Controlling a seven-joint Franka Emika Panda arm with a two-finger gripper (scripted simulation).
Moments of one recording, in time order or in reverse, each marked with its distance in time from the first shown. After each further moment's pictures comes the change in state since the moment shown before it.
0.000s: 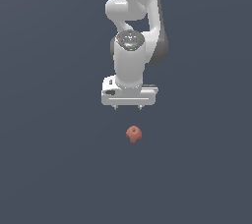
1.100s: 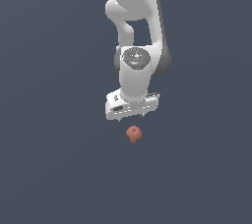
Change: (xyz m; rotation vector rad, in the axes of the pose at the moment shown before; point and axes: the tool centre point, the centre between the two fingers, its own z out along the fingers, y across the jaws) arm 0.027 -0.014 0.032 -0.005 -0.004 -0.252
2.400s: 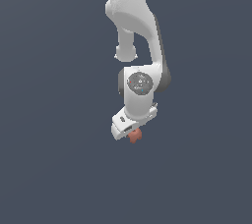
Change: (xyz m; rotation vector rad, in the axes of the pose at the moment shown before) arm 0.031 -0.009 0.057 0.016 -0.003 -0.317
